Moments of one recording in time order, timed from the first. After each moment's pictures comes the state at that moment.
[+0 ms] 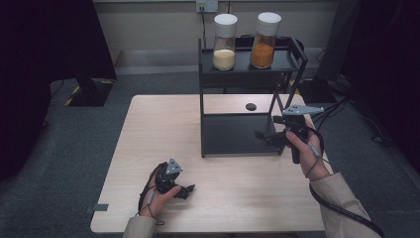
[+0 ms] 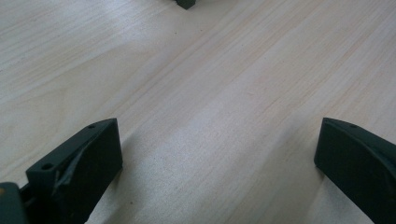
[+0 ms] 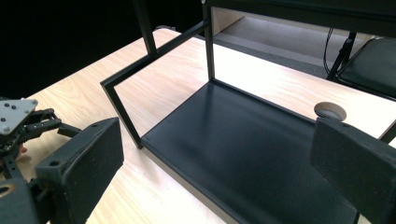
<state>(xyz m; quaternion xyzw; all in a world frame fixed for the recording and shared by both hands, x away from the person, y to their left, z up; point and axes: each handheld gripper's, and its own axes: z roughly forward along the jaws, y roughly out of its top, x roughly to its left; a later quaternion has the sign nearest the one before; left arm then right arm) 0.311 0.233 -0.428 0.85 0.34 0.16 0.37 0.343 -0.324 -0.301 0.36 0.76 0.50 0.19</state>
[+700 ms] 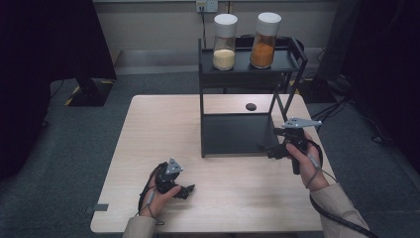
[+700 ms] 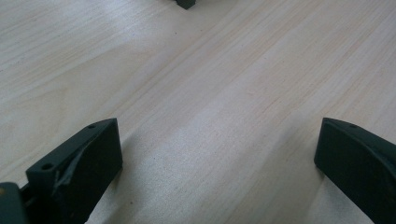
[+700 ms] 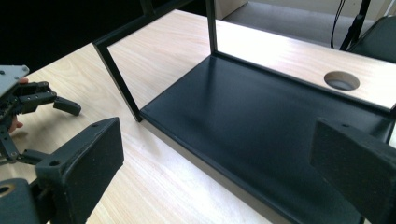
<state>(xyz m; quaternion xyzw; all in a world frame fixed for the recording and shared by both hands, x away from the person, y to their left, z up) 0.311 0.233 -0.428 0.85 0.34 0.16 0.37 0.337 -0.332 -0.335 0.37 0.77 0.49 0.17</state>
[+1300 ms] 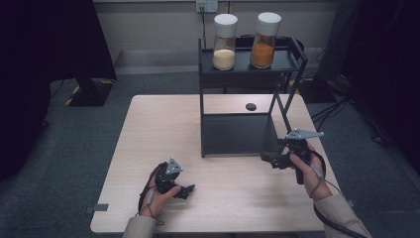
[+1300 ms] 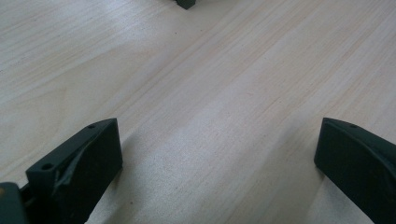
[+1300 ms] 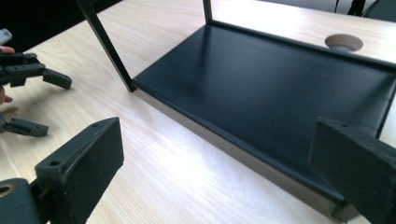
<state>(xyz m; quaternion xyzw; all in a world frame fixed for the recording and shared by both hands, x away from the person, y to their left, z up) 0.311 0.233 -0.428 0.85 0.34 0.16 0.37 0.329 -0.348 -0.364 0.38 0.77 0.48 0.16</state>
